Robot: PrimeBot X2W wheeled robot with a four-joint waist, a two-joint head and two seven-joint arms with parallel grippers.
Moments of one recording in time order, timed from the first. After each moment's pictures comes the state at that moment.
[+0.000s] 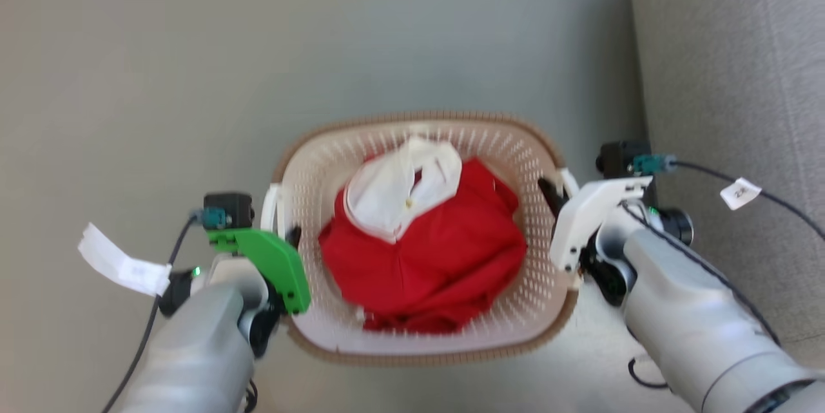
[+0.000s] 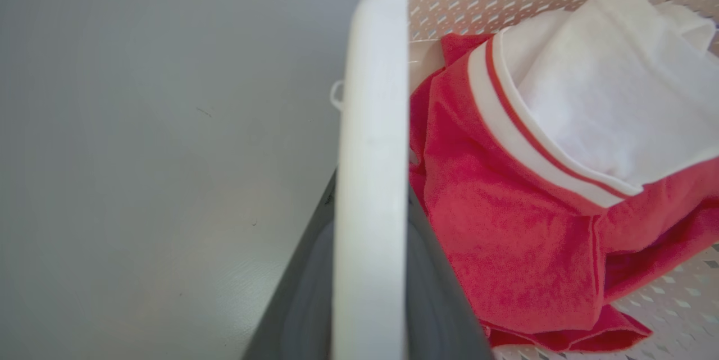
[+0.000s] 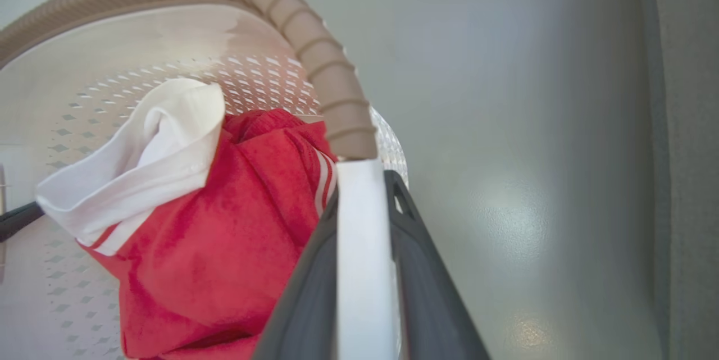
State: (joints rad) left arm -0.70 0.02 -0.76 1.13 -0.89 -0.13 -0.10; right arm -0.68 -0.06 0.65 1.07 0.69 0.12 -0.10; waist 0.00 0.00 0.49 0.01
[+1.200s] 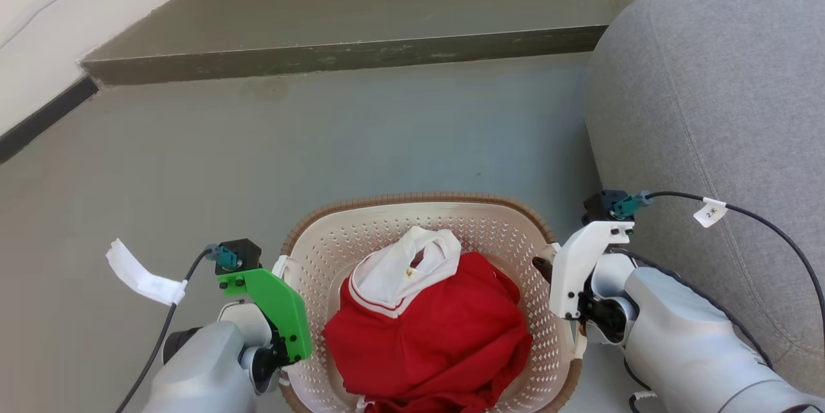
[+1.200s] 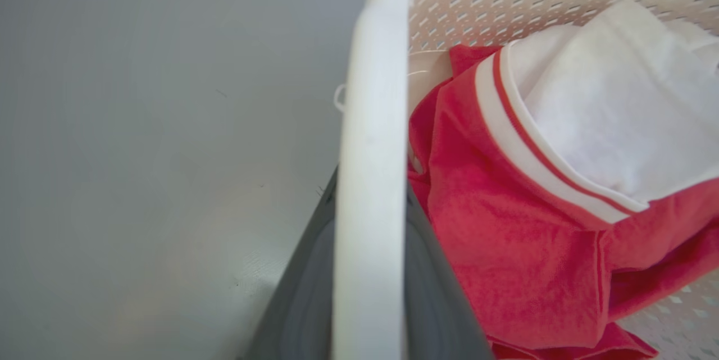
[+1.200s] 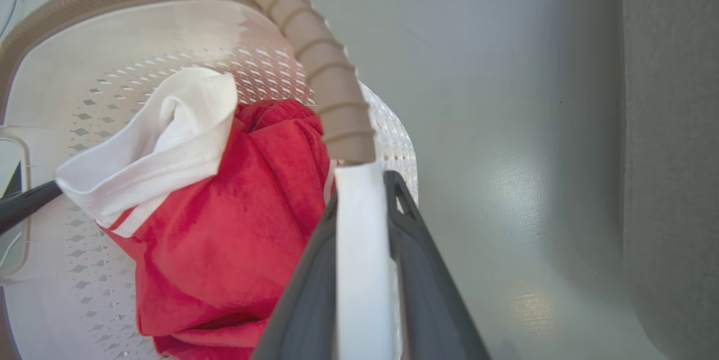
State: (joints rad) left arm -0.61 0.02 -0.82 1.15 -1.02 -0.08 0.15; right arm -0.59 -0.08 0.80 1.05 0.91 0.10 0.19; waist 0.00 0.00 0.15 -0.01
